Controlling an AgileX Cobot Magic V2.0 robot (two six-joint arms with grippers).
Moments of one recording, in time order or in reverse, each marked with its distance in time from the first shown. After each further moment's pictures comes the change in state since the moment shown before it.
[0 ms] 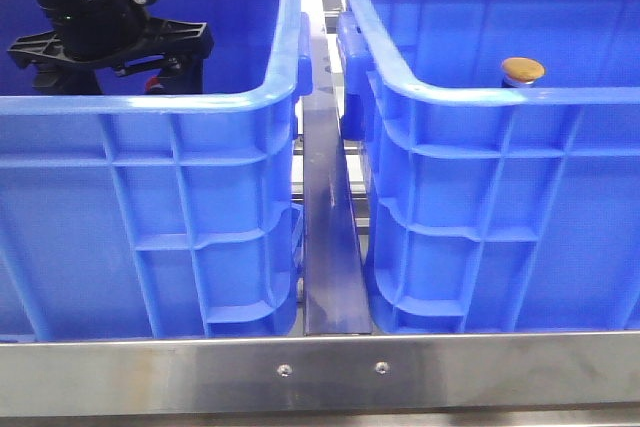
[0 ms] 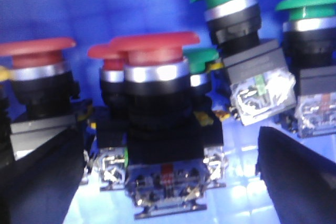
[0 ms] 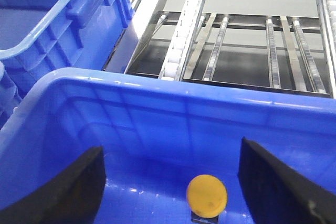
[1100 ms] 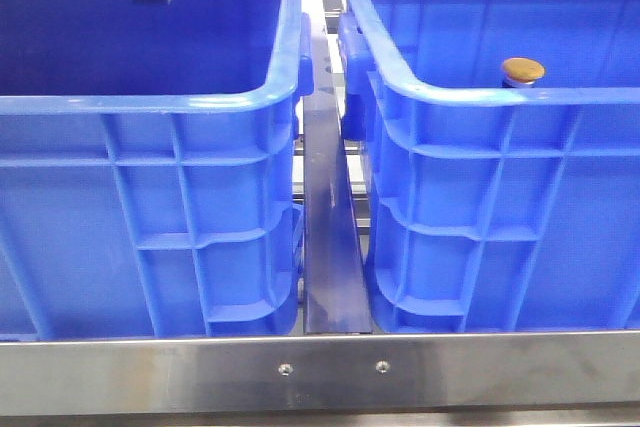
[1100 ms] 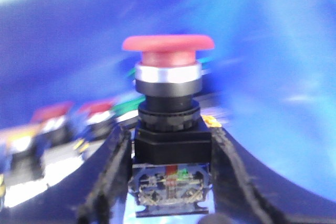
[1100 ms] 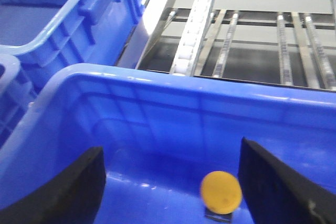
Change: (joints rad) left arm -0.104 -0.304 -0.002 0.000 0.014 0.134; right arm 0.000 0.000 0.000 0.017 0.038 -0.002
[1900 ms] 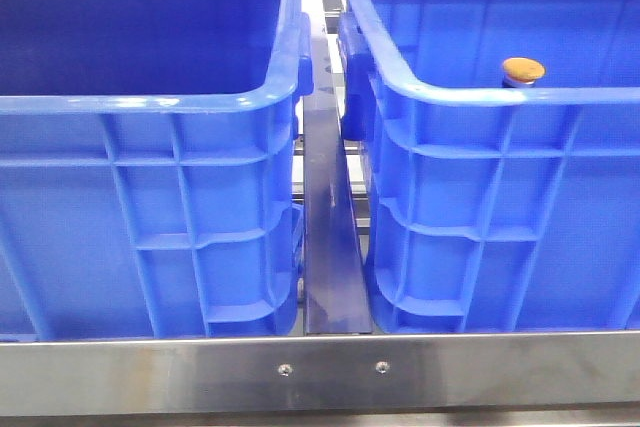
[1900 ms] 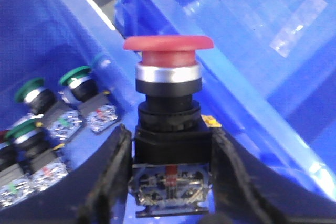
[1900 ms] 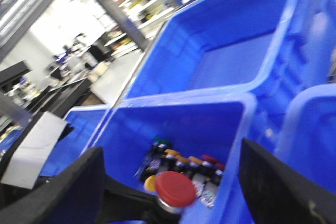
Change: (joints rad) left arm -0.226 -0.031 0.008 -0.019 0.022 0.079; right arm 0.004 -0.044 -0.010 0.508 0.512 0.010
